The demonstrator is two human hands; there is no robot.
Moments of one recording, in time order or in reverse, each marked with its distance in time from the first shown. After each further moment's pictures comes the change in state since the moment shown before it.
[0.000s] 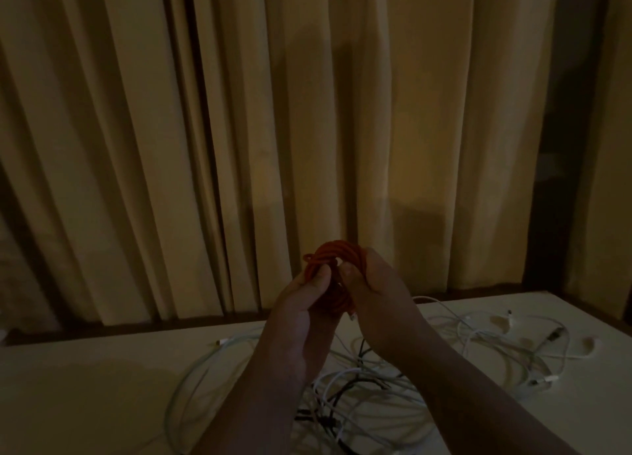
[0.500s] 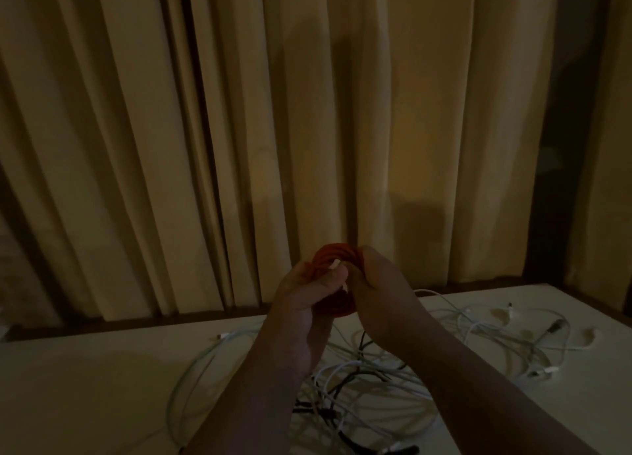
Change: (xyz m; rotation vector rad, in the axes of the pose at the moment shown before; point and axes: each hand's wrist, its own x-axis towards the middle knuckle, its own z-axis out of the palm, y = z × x) left_hand 0.001 -0.002 -0.005 0.086 -0.020 0.004; right_hand 0.004 0.003 -0.003 -0.141 -0.039 0.056
